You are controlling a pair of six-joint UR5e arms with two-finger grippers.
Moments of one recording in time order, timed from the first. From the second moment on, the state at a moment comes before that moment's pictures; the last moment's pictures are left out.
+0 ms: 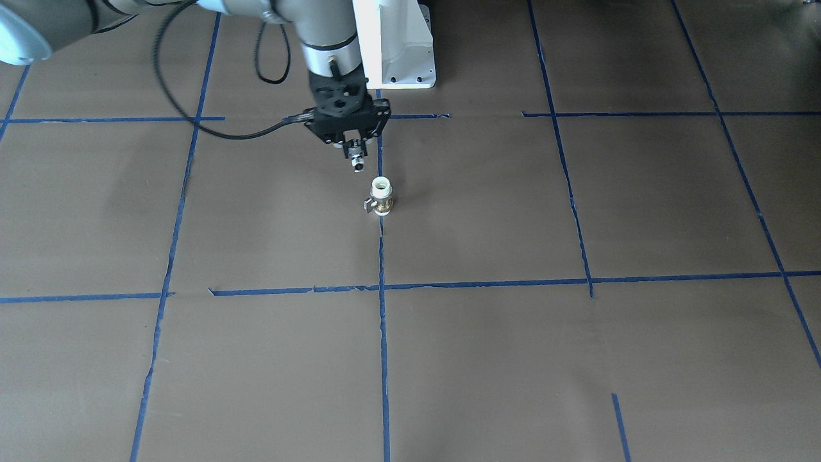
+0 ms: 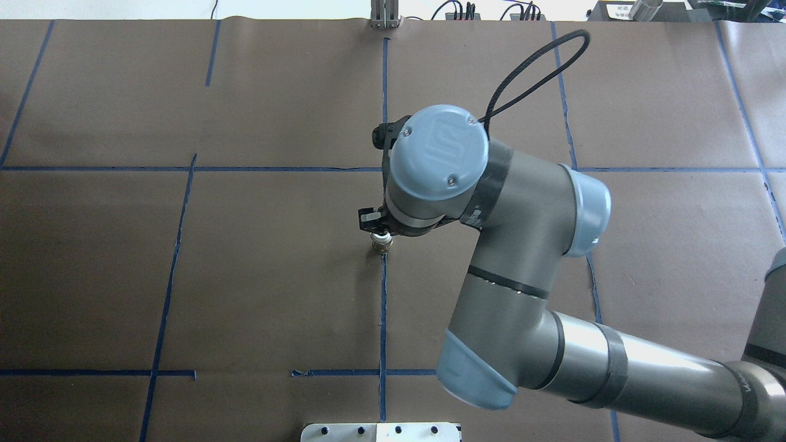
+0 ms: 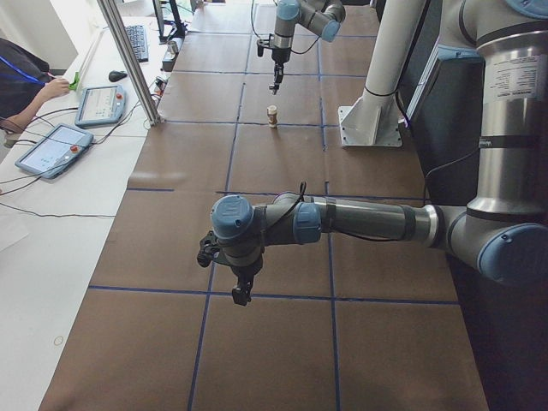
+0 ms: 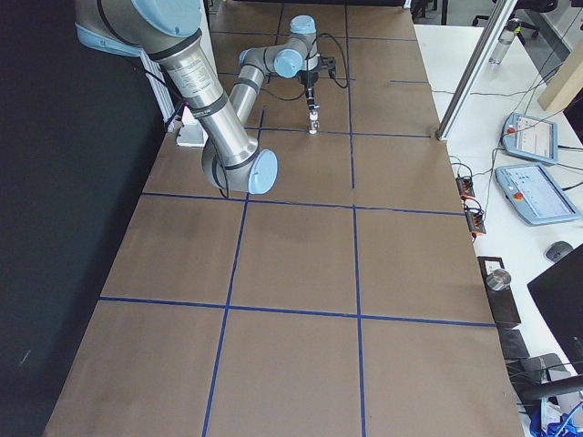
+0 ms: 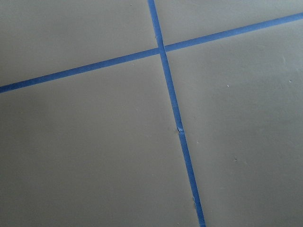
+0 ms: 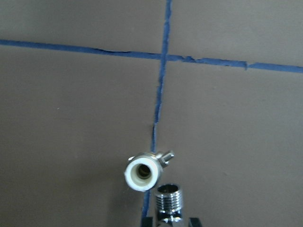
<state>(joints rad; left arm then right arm) -1.59 -1.51 -1.71 -1.40 -2.34 0.31 0.46 -0.77 1.82 -1.78 1.76 1.13</state>
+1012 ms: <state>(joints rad) -1.59 -1.50 -1.71 -1.41 -2.34 0.31 0.49 -0.70 1.72 -1.83 1.76 0.86</state>
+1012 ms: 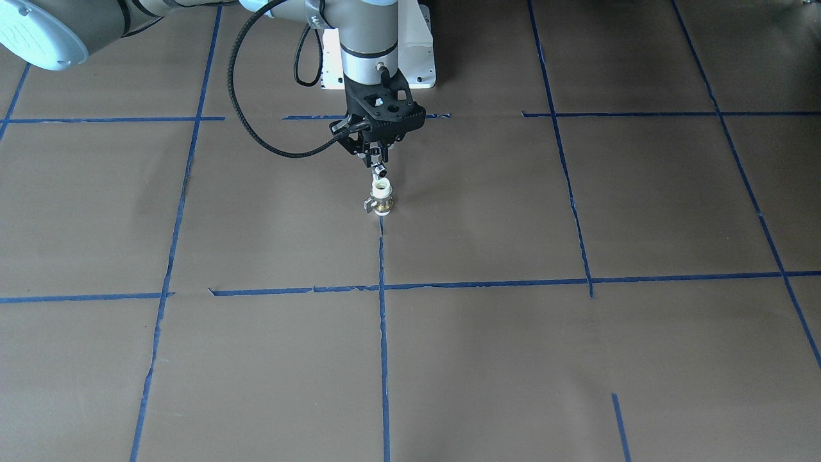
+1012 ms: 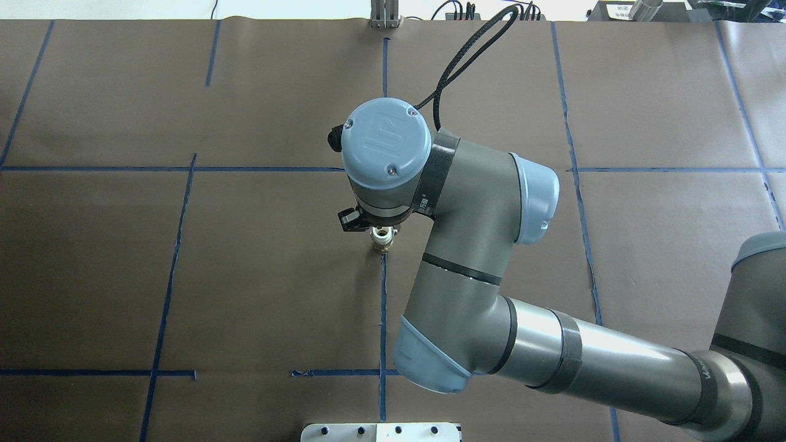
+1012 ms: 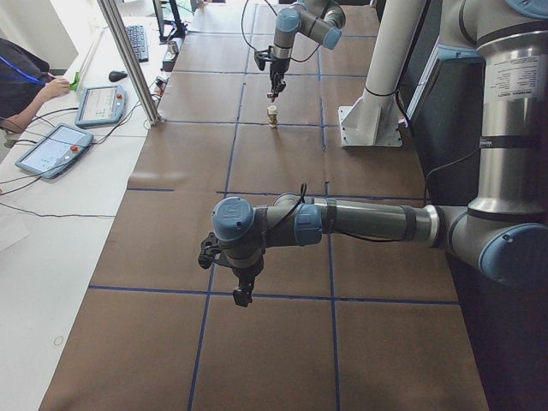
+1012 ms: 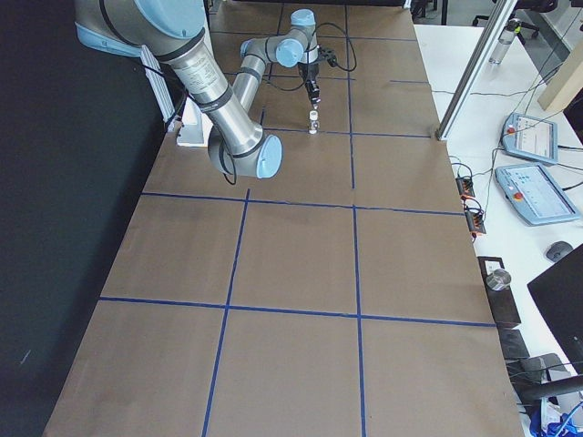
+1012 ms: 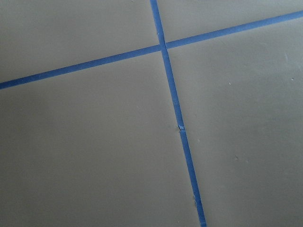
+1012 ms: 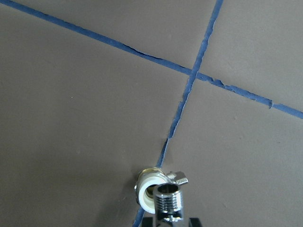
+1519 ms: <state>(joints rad) -1.59 -1.50 -1.71 -1.41 -2.34 0.31 0.49 -0.65 1.65 -1.83 1.78 0.86</state>
